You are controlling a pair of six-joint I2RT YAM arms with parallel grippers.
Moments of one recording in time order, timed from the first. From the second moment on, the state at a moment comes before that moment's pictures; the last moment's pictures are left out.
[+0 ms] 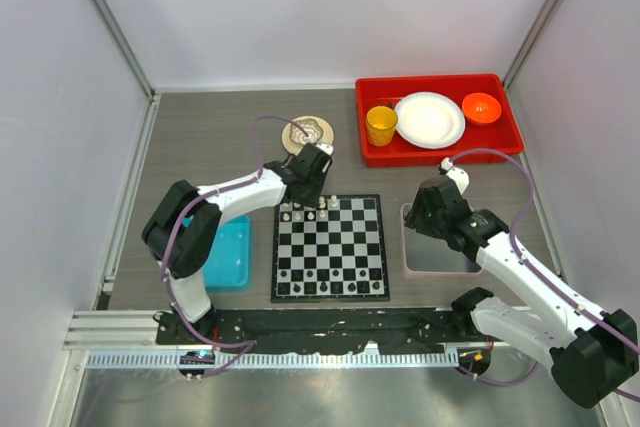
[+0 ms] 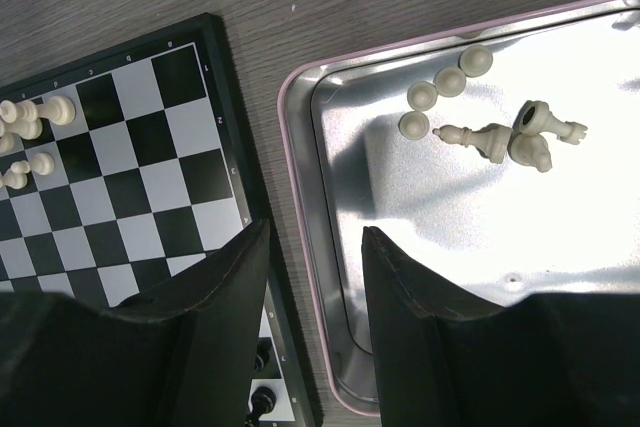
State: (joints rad) left arm -0.72 1.80 1.19 -0.39 -0.16 -0.30; right arm 0.50 0.92 0.67 -0.63 0.26 0.73
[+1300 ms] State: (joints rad) left arm -0.72 1.81 1.21 -0.38 -0.18 -0.29; right arm 0.50 0.92 0.66 -0.63 0.26 0.73
